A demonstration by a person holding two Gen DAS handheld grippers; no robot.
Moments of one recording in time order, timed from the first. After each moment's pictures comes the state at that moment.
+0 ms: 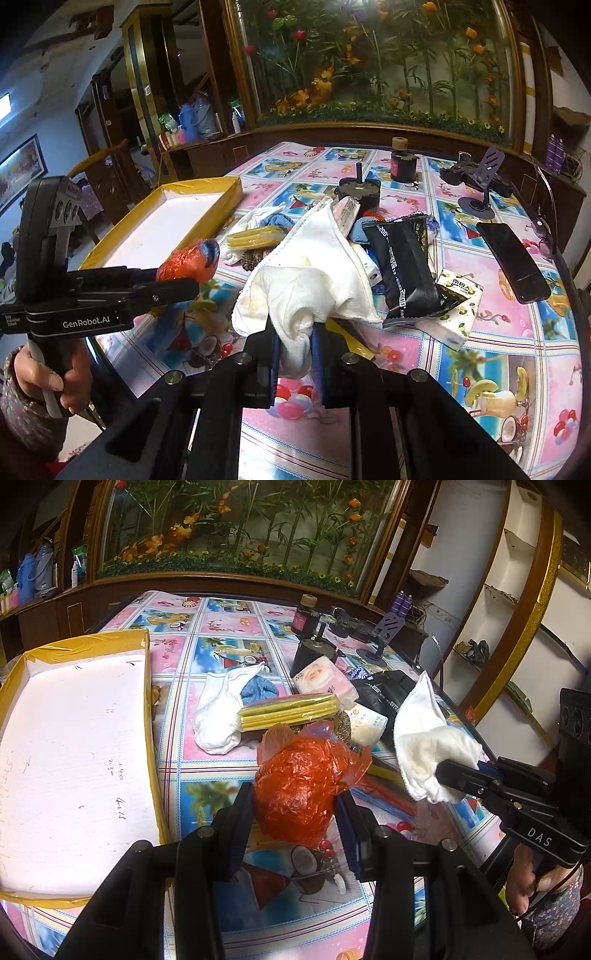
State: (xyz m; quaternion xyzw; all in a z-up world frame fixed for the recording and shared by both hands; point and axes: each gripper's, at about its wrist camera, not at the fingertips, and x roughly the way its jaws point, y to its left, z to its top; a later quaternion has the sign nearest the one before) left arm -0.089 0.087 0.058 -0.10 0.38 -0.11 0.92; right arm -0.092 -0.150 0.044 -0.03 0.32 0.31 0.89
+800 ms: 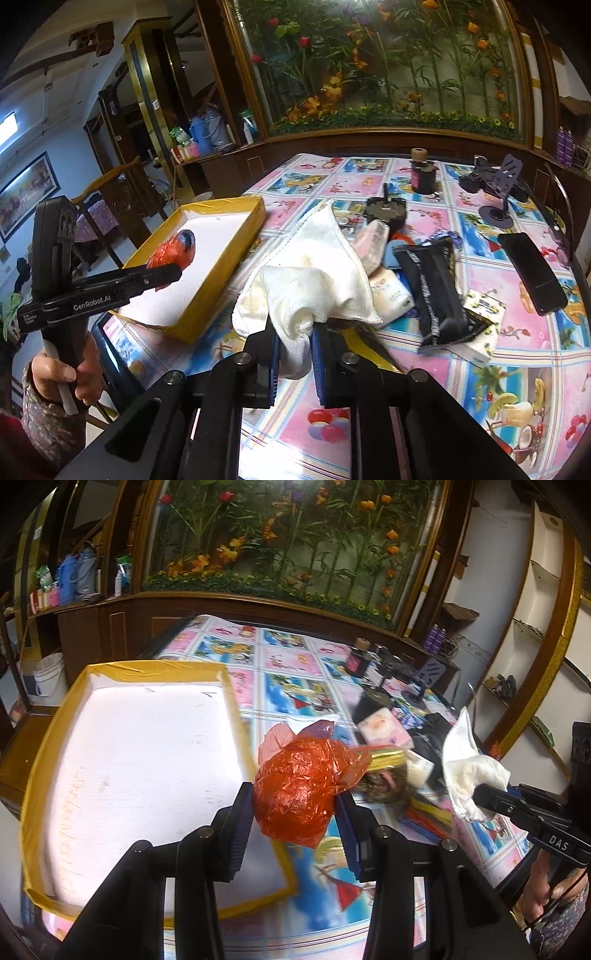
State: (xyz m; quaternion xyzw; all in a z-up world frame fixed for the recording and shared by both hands) left arm -0.104 0.163 0.094 -0.12 0.34 -0.03 0.93; right arm -0.088 -0.117 0.072 0.00 0.32 0.35 0.88
